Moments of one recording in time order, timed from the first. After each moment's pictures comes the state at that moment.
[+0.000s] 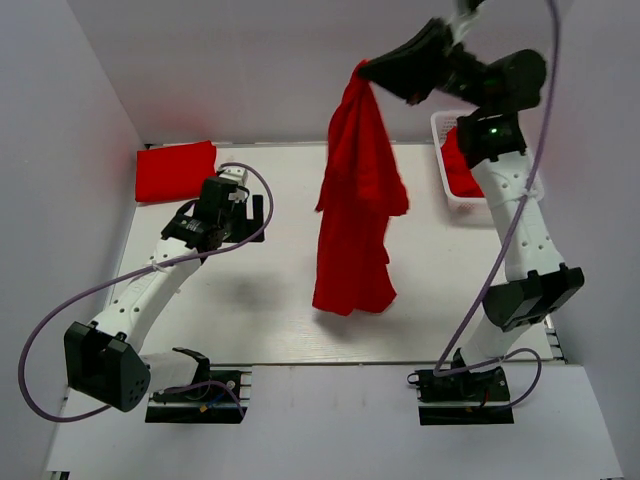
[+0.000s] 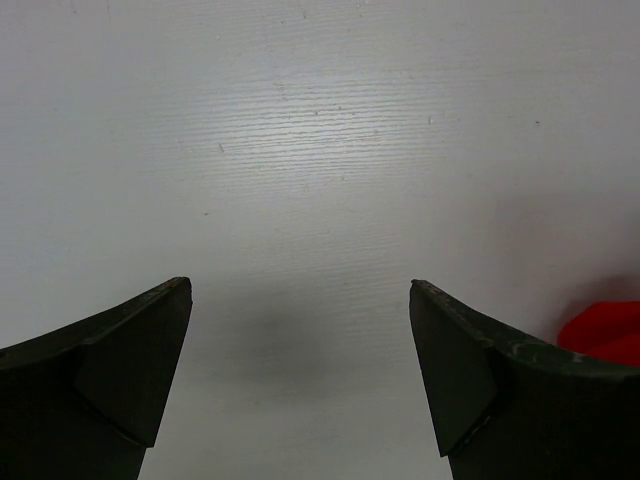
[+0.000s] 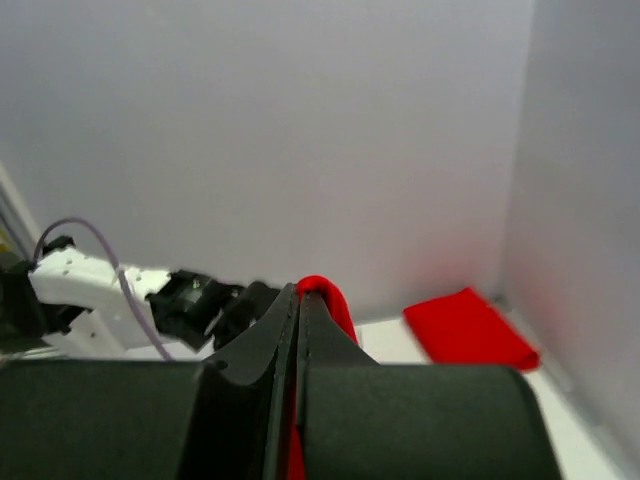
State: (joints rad) left arm -0.37 1.24 1.09 -0.61 -0.15 -0.23; right arm 0.28 1.71 2.15 0.39 -1.05 0.83
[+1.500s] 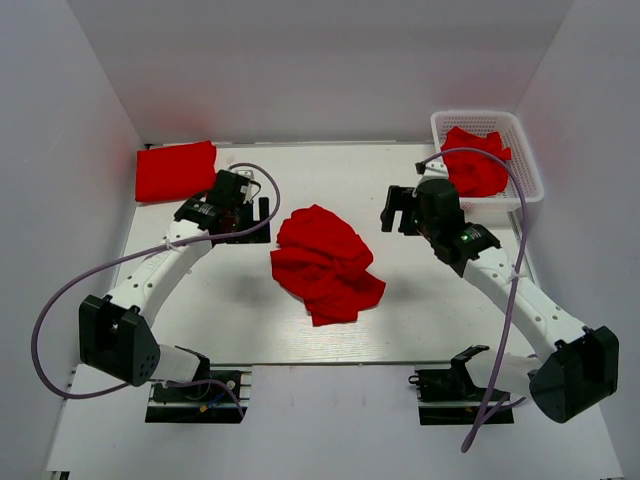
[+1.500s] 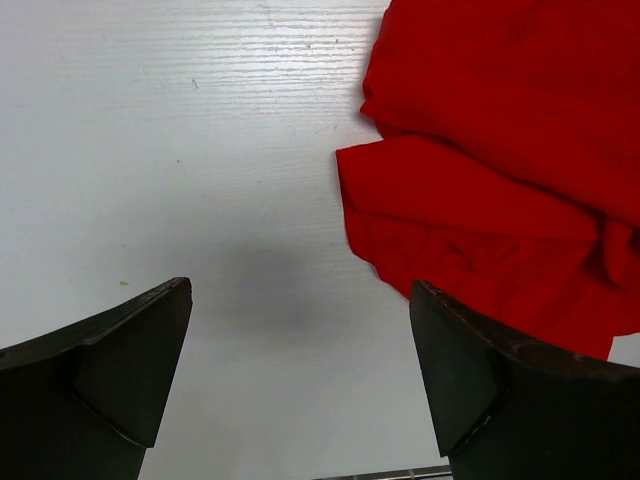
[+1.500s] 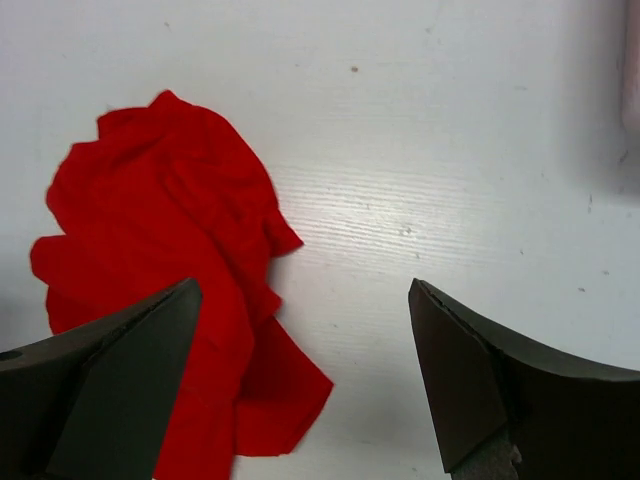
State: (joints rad) left arm -0.38 1.38 1.19 -0.76 -0.13 -0.31; right arm 0.49 1.18 0.99 -0.34 0.16 0.33
